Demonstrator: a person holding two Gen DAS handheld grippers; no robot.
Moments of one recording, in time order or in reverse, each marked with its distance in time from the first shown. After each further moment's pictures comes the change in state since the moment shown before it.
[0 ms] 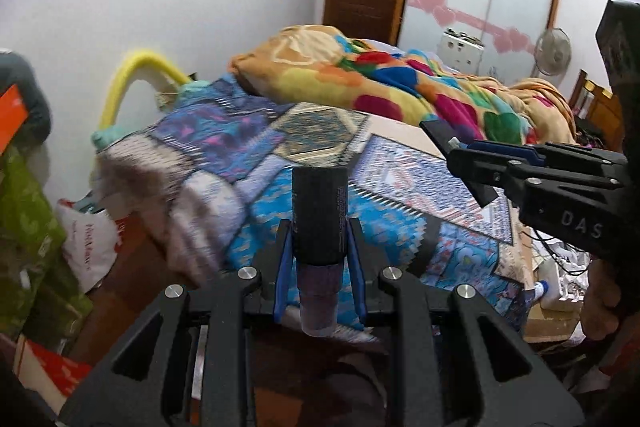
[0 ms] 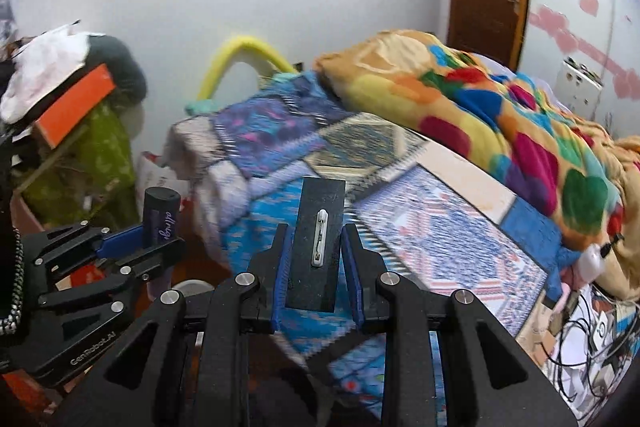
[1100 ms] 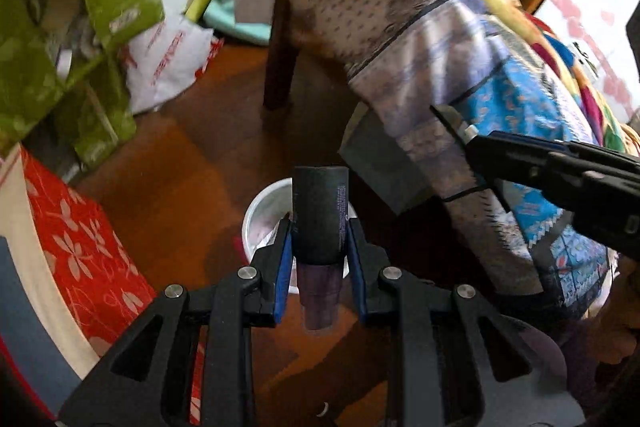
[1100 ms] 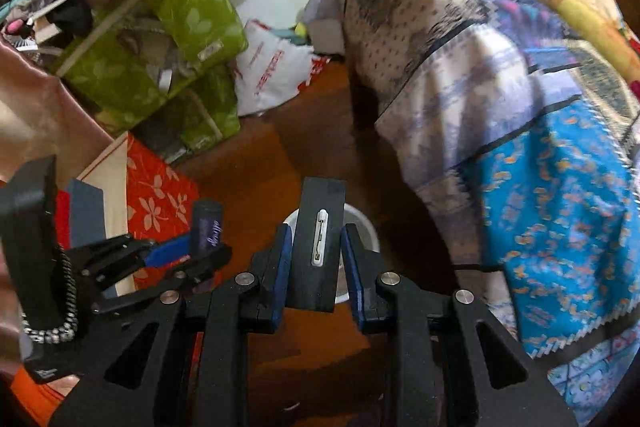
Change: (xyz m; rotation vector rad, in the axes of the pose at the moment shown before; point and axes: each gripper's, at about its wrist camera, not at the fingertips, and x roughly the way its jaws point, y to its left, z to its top) left arm 0.053 0.232 -0.184 -0.435 0.328 0.159; right arm 0.178 0.223 -0.066 -0.177 0.394 0.305
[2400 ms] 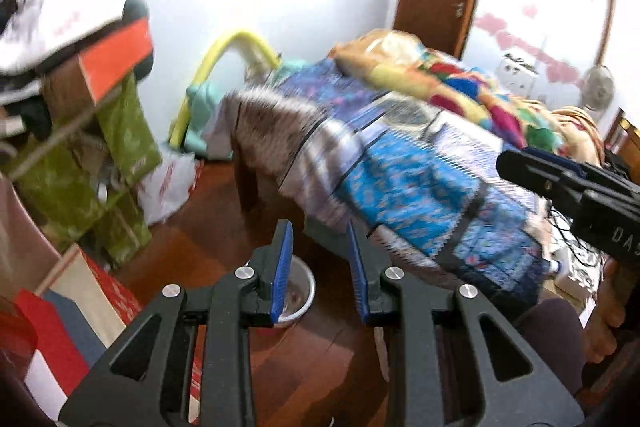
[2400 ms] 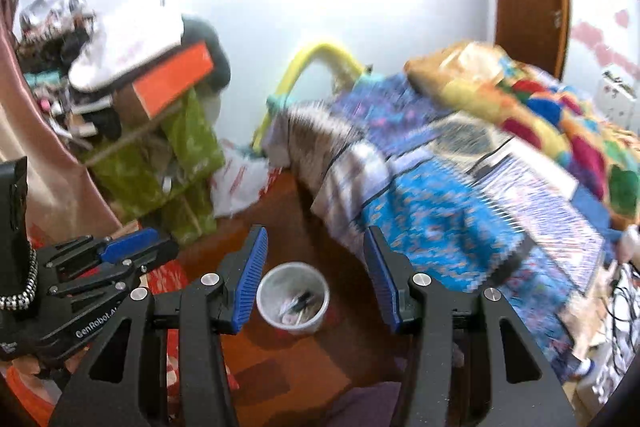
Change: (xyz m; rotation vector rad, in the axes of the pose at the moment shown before) left arm -0.246 -0.119 -0.051 0.270 -0.370 -0.038; right arm -0.238 0.021 -0.091 0.114 -0.457 -0.193
